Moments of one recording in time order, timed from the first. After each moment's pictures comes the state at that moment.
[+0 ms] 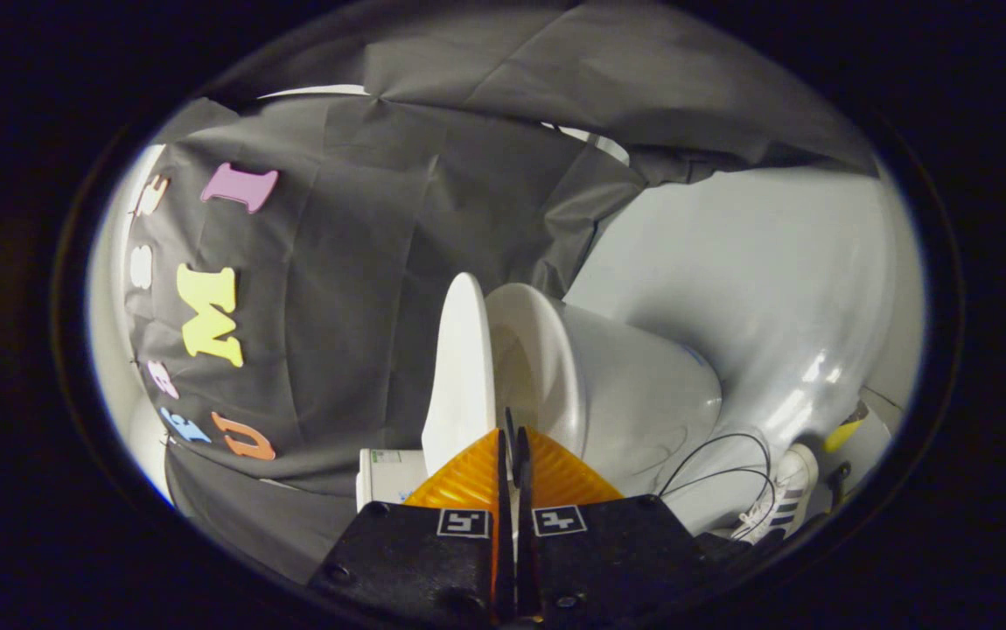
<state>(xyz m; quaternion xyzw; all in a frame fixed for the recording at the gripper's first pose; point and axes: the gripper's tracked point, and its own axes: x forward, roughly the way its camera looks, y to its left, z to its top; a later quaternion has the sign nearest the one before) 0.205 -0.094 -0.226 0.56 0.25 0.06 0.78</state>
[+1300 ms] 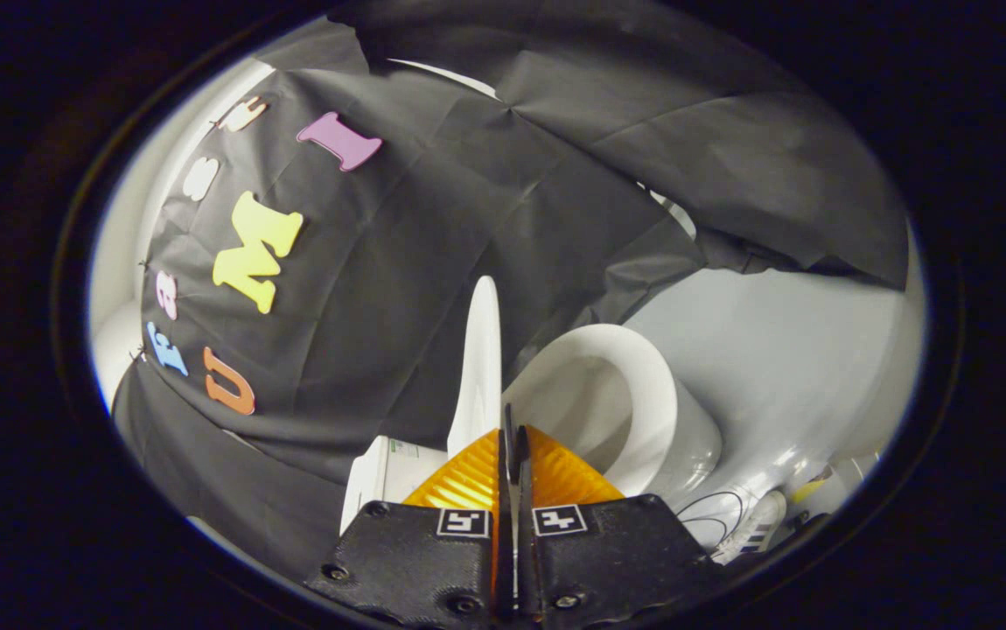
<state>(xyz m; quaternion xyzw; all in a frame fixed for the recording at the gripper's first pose) 0.180 -0.050 -0.111 0.44 0.19 0.06 0.87</state>
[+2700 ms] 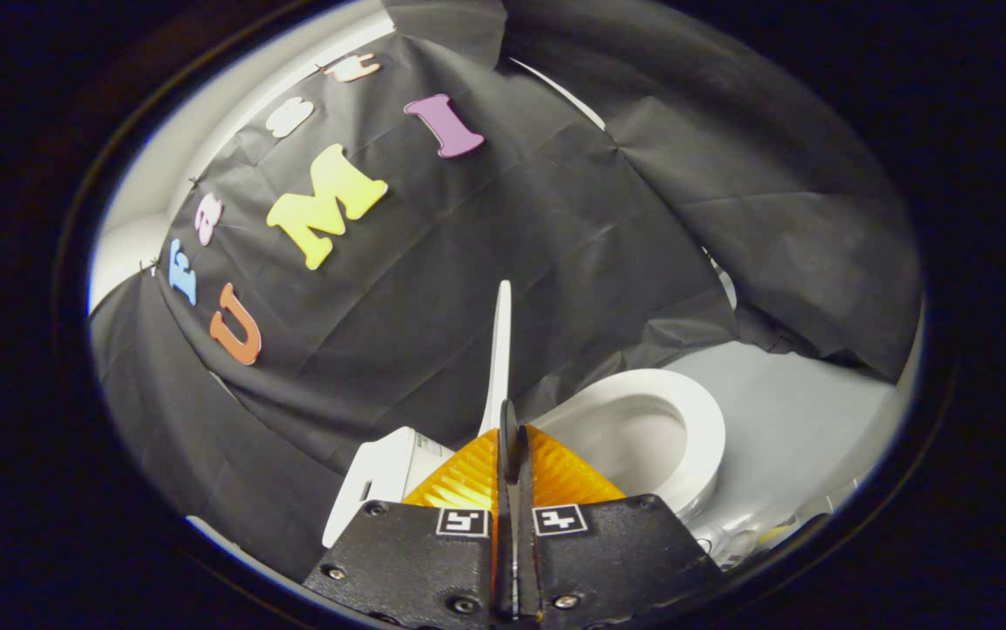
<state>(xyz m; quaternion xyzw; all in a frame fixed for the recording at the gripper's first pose) 0.165 0.040 -0.012 0.31 0.14 0.07 0.94</state>
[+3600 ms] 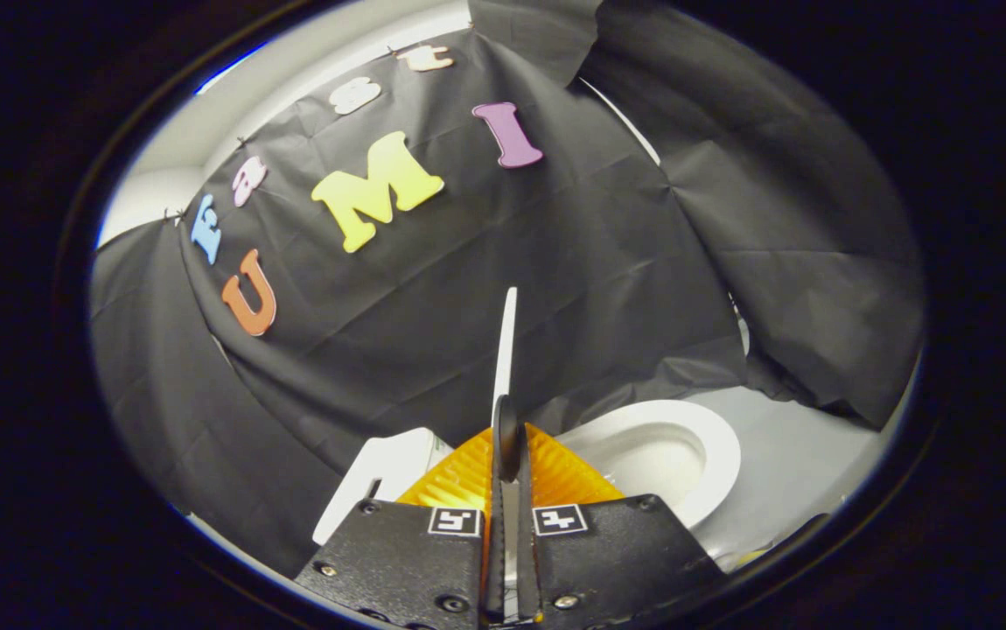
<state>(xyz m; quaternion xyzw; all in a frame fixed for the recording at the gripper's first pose) 0.155 0.110 0.023 0.23 0.10 0.07 0.96</state>
